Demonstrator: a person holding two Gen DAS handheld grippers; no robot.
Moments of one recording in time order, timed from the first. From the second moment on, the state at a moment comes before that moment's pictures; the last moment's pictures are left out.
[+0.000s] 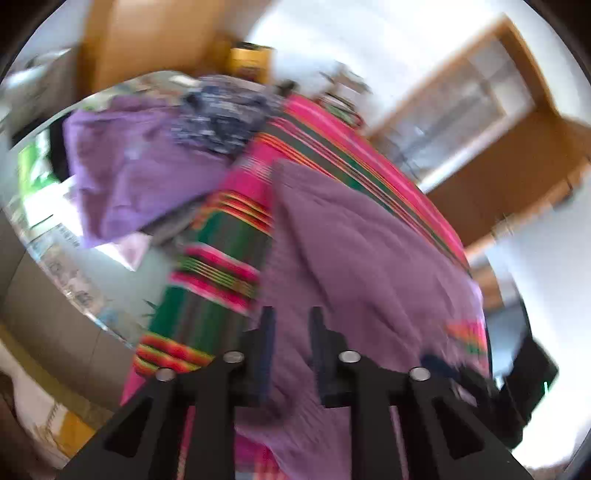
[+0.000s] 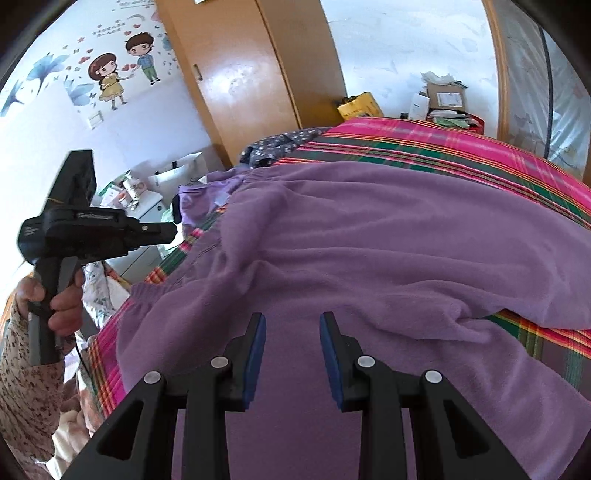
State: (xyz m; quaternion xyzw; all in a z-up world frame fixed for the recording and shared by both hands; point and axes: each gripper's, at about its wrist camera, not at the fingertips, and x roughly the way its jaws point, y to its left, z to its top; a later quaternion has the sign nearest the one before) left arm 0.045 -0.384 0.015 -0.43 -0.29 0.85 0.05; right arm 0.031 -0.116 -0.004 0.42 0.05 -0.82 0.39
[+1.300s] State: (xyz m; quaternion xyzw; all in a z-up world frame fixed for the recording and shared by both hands) left arm 0.072 -0.408 -0.016 -0.52 -0.30 0.78 0.19; right arm 0.054 -0.137 -0.007 0.43 0.06 -0.80 0.41
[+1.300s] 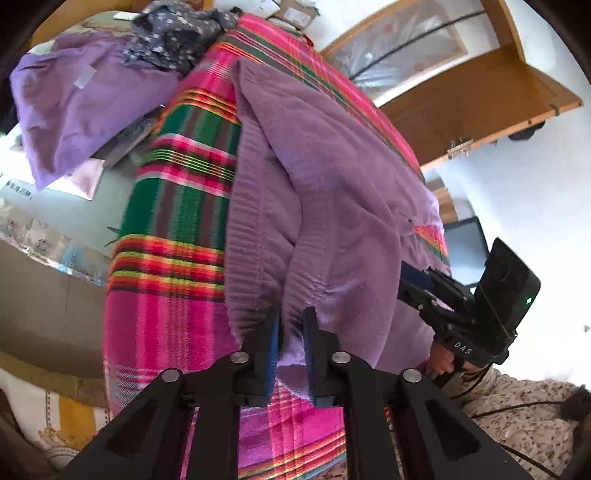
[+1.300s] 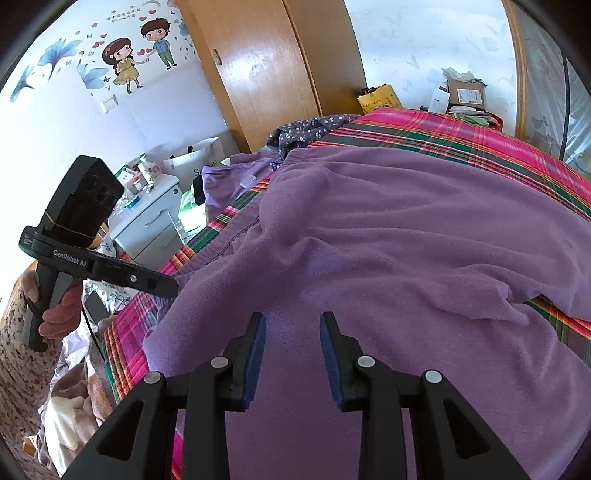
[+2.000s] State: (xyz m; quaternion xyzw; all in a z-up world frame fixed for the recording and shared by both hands) left arm 0.116 -0.454 -0.034 -0.45 -0.39 0.79 0.10; right arm 0.028 -0.177 0.030 0.35 0.15 -0.82 0.44
